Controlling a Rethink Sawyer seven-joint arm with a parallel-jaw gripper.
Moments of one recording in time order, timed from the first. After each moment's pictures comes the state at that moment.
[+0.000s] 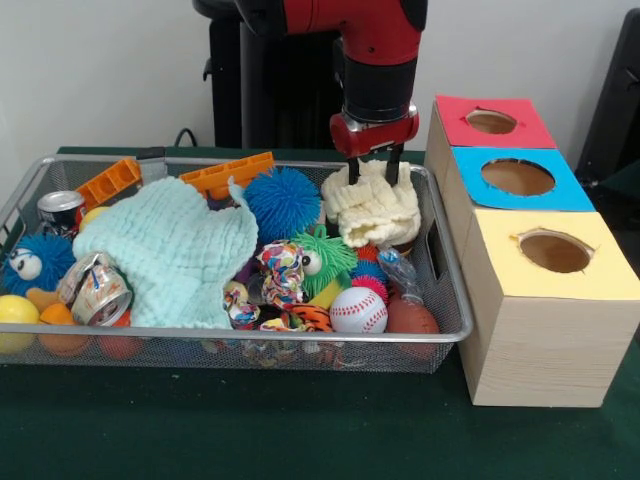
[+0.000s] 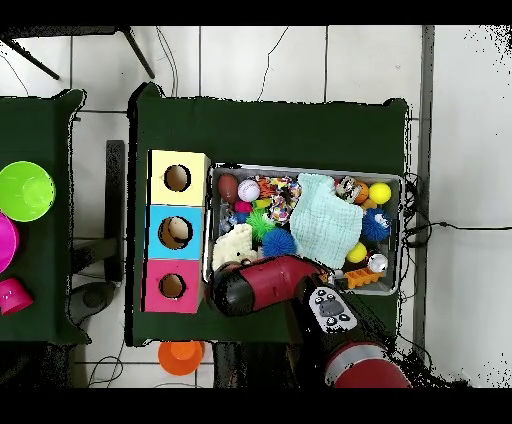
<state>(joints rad) -0.34 -0.59 0.23 1.95 -0.51 0.31 1.57</state>
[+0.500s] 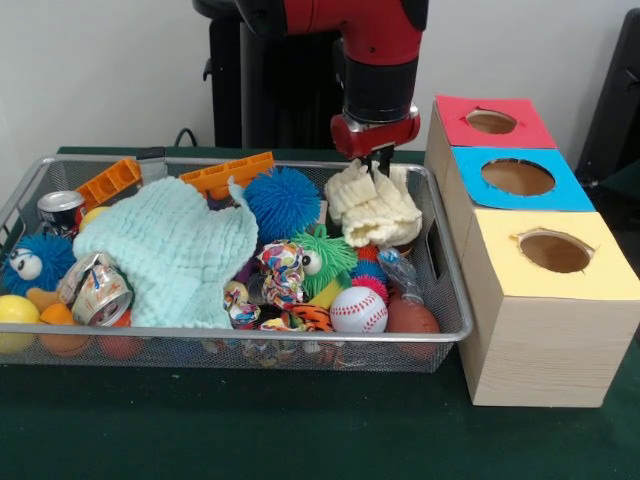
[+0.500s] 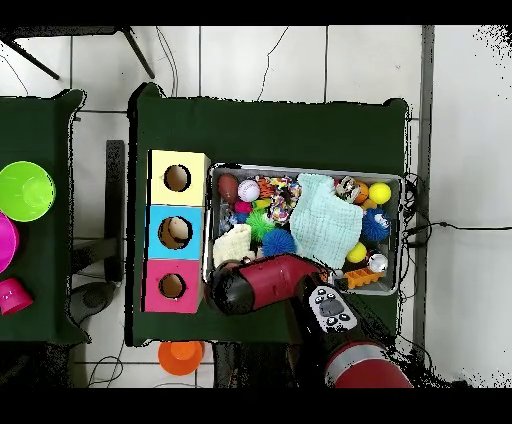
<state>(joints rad) -0.34 -0.60 0.23 1.94 -0.51 0.31 1.57</state>
